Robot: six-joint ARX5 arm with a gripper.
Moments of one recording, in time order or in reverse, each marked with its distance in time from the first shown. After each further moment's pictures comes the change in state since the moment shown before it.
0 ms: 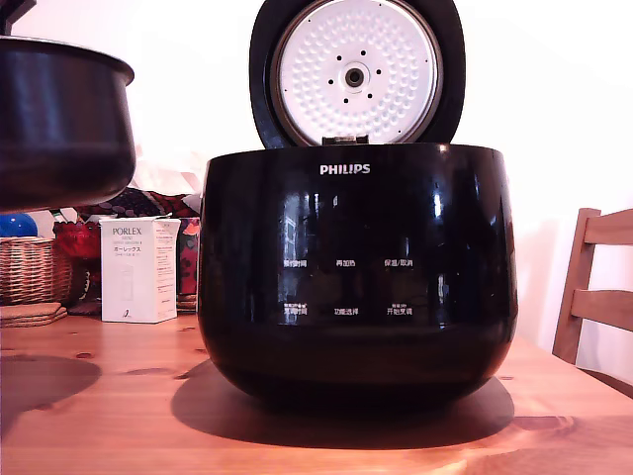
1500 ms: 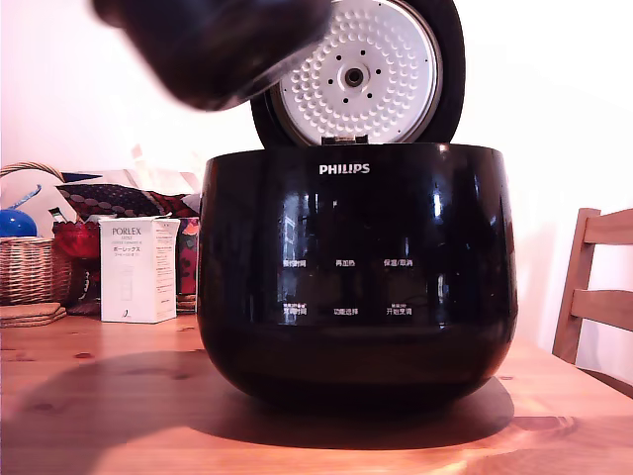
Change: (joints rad) arm -0.285 0.001 0.178 0.272 0.244 -0.046
